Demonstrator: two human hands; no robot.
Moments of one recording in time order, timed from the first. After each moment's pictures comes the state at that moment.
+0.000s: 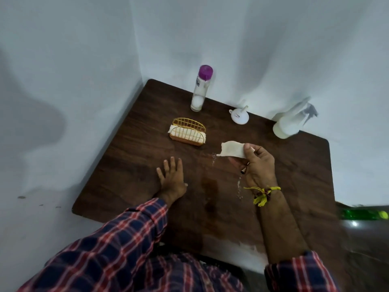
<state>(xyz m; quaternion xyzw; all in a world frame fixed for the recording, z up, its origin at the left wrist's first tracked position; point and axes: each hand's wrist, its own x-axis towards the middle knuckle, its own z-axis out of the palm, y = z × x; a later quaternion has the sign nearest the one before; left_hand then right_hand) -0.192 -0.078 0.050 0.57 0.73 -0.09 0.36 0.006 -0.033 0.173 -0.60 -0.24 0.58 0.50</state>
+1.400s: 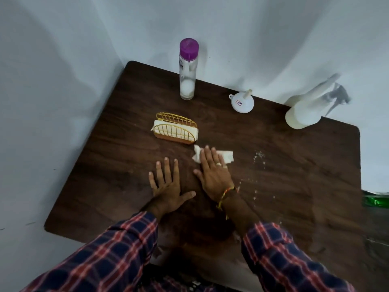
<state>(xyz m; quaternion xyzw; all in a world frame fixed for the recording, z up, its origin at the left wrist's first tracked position) -0.166 -0.066 -0.008 0.59 0.74 -0.12 0.31 -0.006 0.005 0.003 -0.52 -0.83 0.19 -0.08</state>
